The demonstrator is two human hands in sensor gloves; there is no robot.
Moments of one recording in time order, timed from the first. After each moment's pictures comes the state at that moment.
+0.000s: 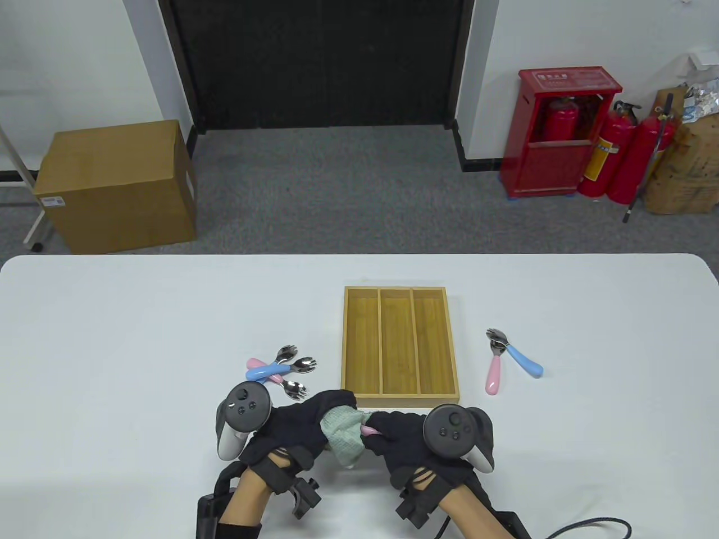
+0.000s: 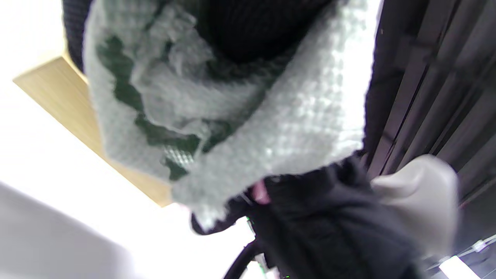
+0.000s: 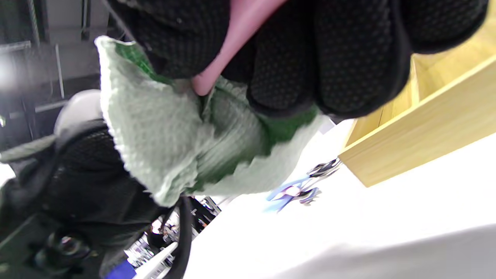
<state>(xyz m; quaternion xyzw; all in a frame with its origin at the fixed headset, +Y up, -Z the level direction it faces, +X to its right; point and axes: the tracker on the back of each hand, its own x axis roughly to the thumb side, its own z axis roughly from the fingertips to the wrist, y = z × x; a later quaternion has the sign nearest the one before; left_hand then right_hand) -0.155 -0.721 -0.337 -0.06 -0.26 0.52 0.82 0.088 -0.714 -0.314 0.26 -0.02 0.88 0.40</state>
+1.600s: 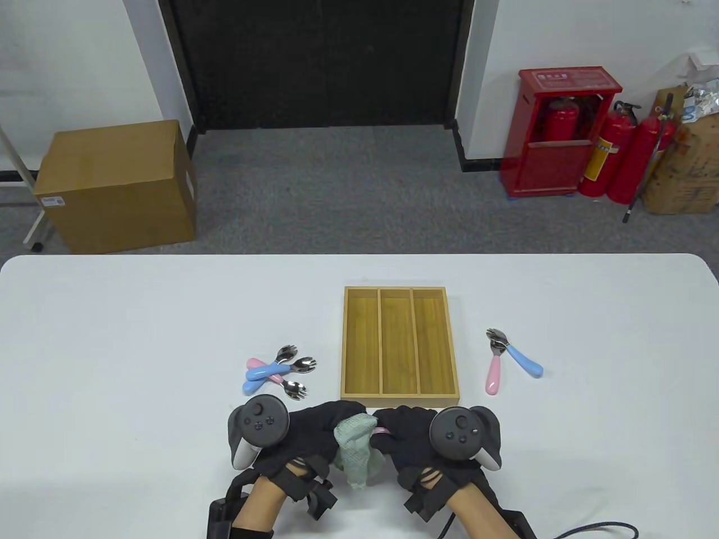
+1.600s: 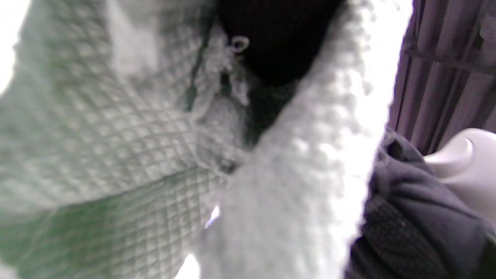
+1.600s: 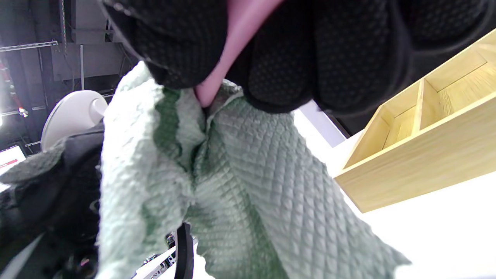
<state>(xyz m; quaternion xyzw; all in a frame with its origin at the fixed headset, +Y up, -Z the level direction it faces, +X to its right) -0.144 -0.727 -0.332 0.01 -0.24 0.50 0.83 0.097 -0.715 -0.317 0.28 -0.05 0.87 0.40</state>
